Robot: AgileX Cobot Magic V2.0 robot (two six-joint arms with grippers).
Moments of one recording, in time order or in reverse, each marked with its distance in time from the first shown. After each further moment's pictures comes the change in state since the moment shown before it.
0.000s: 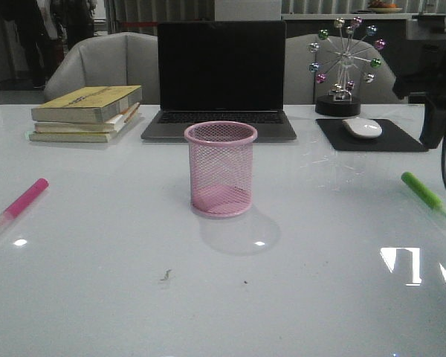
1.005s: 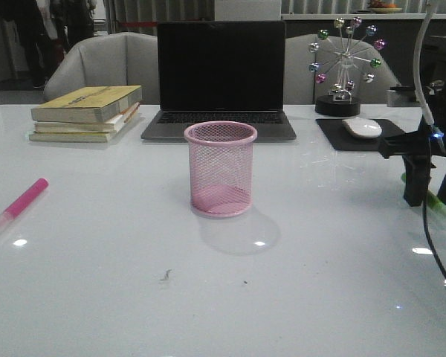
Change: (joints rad) left arm 0.000 0.000 0.000 0.000 -0.020 0.000; right arm 0.000 0.180 -0.035 0.025 0.018 -0.018
